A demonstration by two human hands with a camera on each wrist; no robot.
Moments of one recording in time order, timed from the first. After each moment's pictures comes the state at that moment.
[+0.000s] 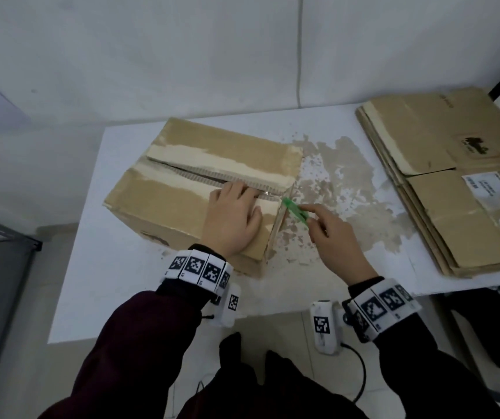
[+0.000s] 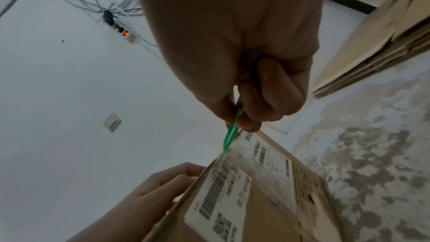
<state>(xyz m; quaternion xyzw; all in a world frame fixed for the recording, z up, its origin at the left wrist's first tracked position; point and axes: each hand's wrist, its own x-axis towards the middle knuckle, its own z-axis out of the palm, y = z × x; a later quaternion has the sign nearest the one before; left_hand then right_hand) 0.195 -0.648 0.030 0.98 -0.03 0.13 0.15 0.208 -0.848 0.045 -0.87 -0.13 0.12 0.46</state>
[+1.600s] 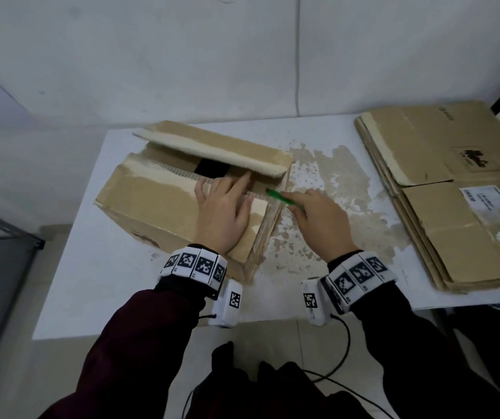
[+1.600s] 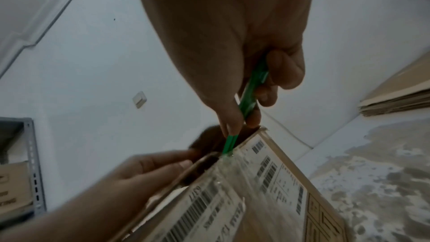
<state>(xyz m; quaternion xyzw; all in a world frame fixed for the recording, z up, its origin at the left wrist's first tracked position) 0.205 -0.665 0.025 0.96 0.04 0.23 0.17 0.250 -0.845 0.049 -0.95 -0.23 -0.02 0.20</state>
